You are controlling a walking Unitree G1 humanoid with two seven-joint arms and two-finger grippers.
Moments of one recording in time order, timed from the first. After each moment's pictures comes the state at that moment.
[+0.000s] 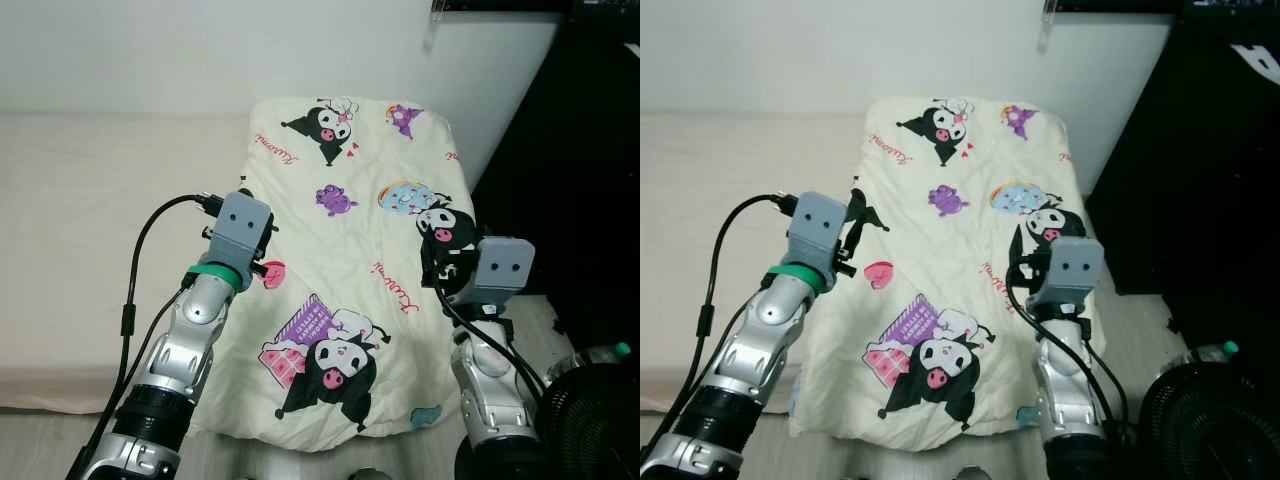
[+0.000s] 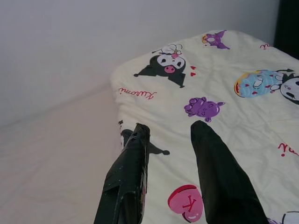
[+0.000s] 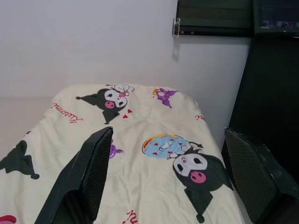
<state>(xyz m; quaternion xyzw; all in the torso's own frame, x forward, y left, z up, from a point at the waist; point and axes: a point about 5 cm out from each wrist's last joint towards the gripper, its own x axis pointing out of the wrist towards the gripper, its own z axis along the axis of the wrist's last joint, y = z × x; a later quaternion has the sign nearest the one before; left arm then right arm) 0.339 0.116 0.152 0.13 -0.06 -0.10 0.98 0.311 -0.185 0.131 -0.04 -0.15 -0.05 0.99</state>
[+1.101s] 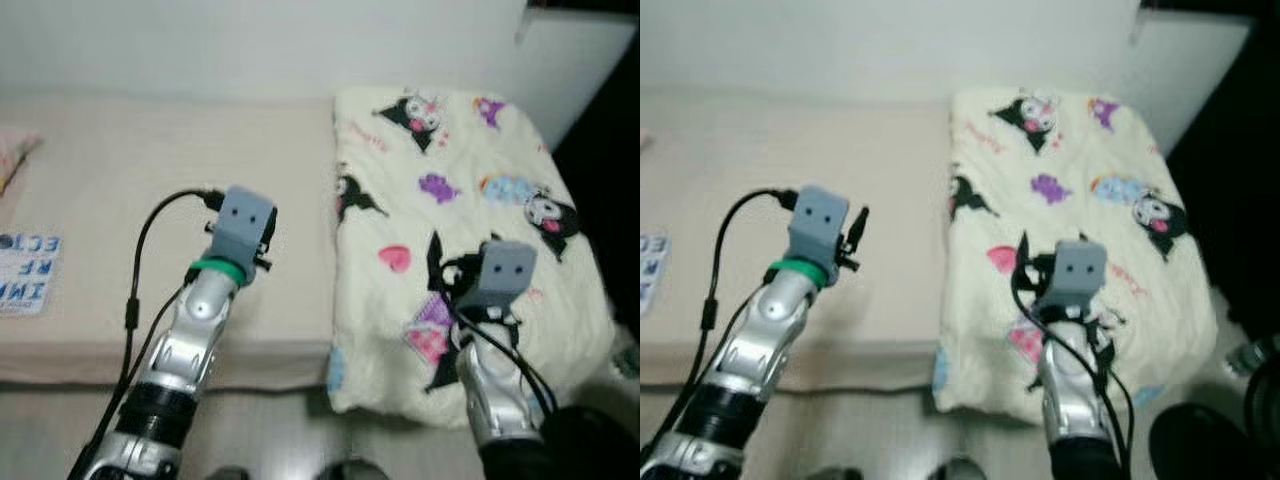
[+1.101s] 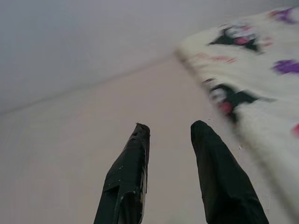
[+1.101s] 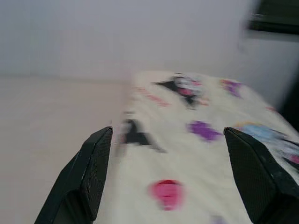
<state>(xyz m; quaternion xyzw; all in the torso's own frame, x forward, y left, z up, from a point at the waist) 0.338 0.119 0.158 0.13 -0.07 -0.10 0.98 0.311 -0.184 0.123 -0.04 -0.13 -0.05 0.99</state>
